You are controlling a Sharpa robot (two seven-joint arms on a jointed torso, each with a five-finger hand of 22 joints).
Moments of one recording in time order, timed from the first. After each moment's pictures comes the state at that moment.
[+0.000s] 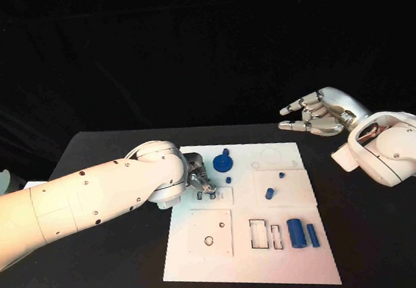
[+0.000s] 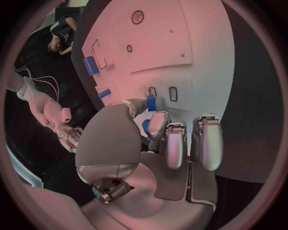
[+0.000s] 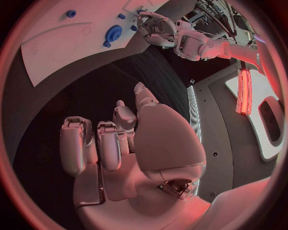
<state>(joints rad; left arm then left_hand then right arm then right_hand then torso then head) 1.27 -0.67 -0.05 1.50 -1.11 0.08 -0.70 1.26 -0.23 0.56 0.31 0.42 0.92 0.04 0.63 0.75 1.38 -0.04 1.22 1.16 1.47 -0.10 1.57 1.31 0.03 1.47 0.01 1.50 1.31 1.25 -0.94 0.03 1.57 -0.93 -0.47 0.05 1.36 -0.10 0.02 0.18 0.19 1.01 0.13 0.08 0.07 1.34 0.05 1.02 1.19 1.47 -0.02 1.53 1.31 0.05 1.46 0.08 1.43 1.30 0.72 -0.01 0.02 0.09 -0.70</state>
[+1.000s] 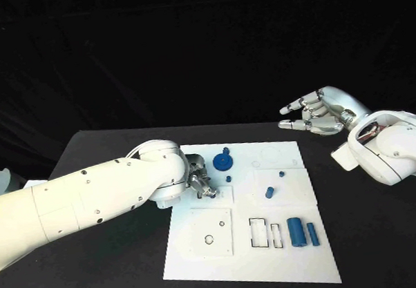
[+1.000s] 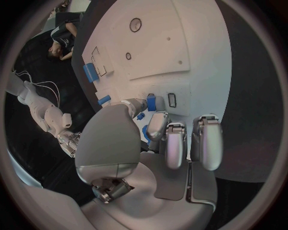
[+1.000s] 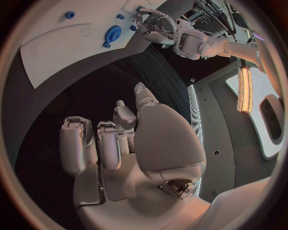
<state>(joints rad) 1.27 -0.66 -0.05 1.49 -1.12 0.14 -0.70 1.25 -0.23 0.57 0.29 0.42 0.92 0.04 0.63 0.75 1.39 -0.04 1.23 1.17 1.47 -0.10 1.57 1.31 0.03 1.47 0.01 1.50 1.31 1.25 -0.93 0.03 1.57 -0.91 -0.46 0.05 1.36 -0.10 0.01 0.18 0.19 1.01 0.13 0.08 0.07 1.34 0.05 1.02 1.19 1.47 -0.02 1.53 1.31 0.05 1.46 0.08 1.43 1.30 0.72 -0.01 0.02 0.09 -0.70</state>
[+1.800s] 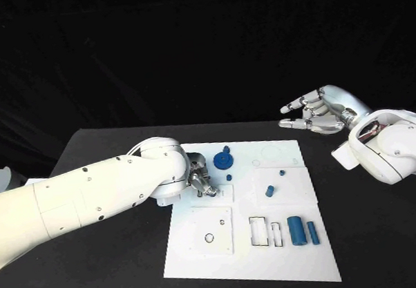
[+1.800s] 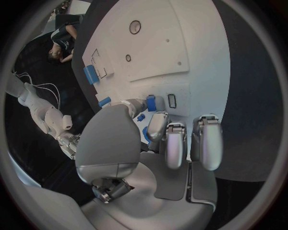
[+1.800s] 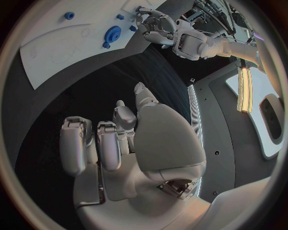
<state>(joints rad) 1.27 -0.65 -0.05 1.48 -1.12 0.17 -0.70 1.25 -0.23 0.57 0.29 0.42 0.92 0.04 0.63 0.75 1.39 -0.04 1.24 1.18 1.47 -0.10 1.57 1.31 0.03 1.47 0.01 1.50 1.31 1.25 -0.93 0.03 1.57 -0.91 -0.46 0.05 1.36 -0.10 0.01 0.18 0.19 1.01 0.13 0.08 0.07 1.34 0.05 1.02 1.19 1.47 -0.02 1.53 1.31 0.05 1.46 0.08 1.43 1.30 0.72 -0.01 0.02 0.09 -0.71</state>
